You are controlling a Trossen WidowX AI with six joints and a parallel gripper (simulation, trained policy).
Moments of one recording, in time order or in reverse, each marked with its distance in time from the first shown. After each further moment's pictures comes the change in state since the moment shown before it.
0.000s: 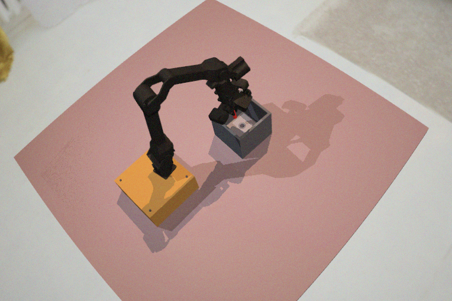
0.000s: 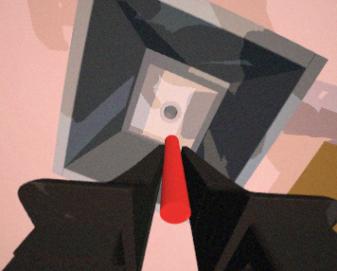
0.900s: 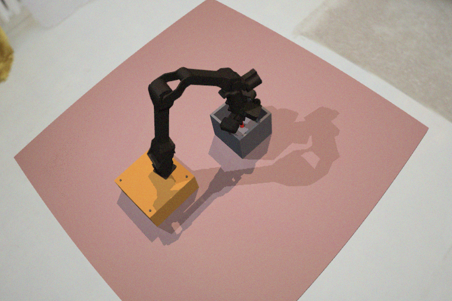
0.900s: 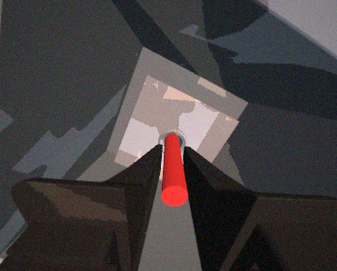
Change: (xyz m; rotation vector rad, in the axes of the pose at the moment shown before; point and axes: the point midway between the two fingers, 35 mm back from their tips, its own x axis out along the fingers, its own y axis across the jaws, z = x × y) arm 0.059 0.005 0.016 -0.069 0.042 -0.035
